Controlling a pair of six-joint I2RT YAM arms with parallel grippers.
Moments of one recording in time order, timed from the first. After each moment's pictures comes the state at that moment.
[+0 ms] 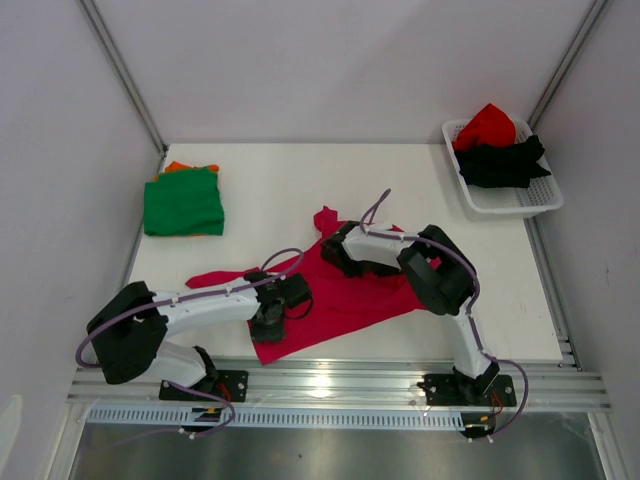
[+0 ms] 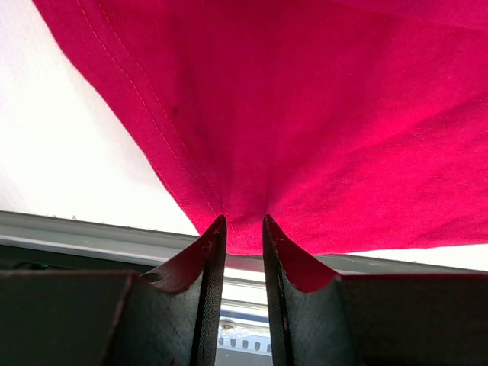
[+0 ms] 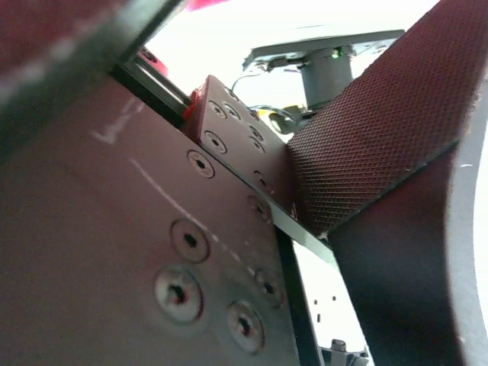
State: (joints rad) left arm -0.95 1.39 0.73 -0.93 -0.21 -0.99; right arm 0.85 2.14 1.48 -1.32 1.03 1.08
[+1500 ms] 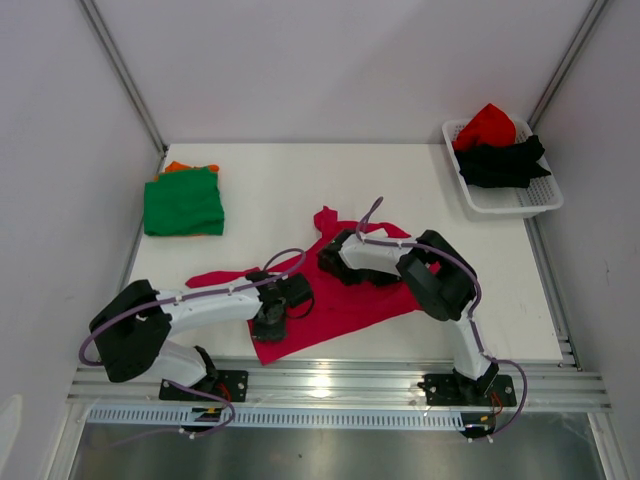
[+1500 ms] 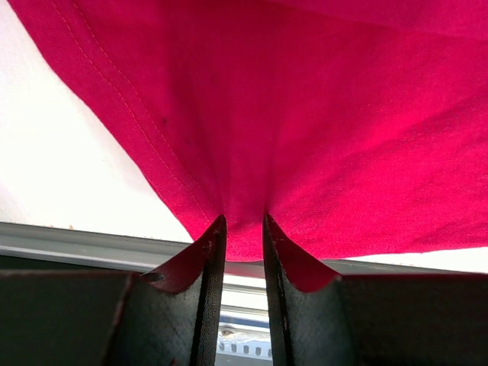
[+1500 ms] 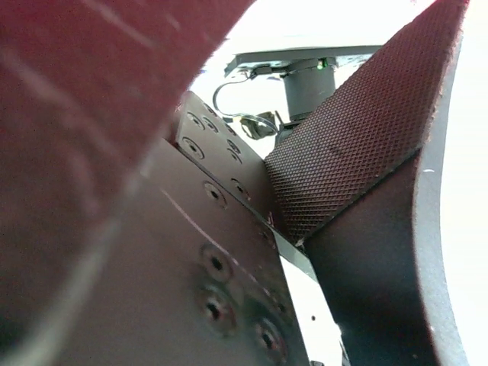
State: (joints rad) left arm -0.95 1.41 0.73 -0.90 -0.21 -0.96; right arm 0.88 2.11 1.43 -1.33 0.96 1.06
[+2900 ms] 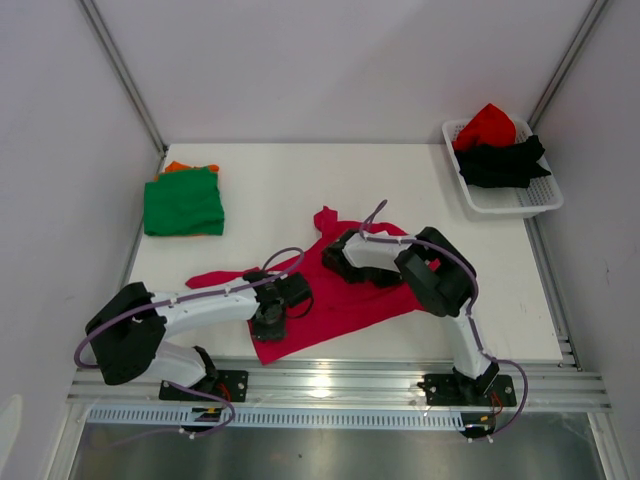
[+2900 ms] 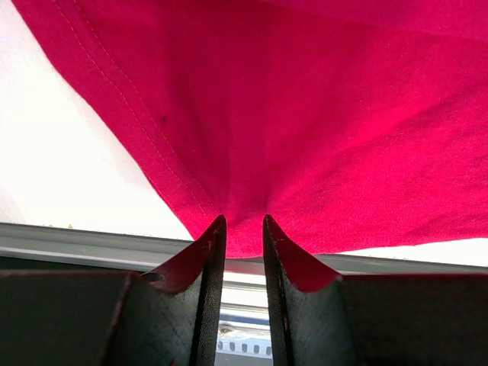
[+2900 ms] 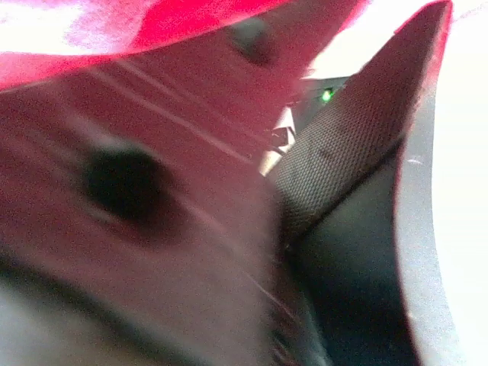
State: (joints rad) left arm -0.95 1.38 0.73 -0.90 -0.21 -0.96; right arm 0.85 2.14 1.40 -1.26 0.91 0.93
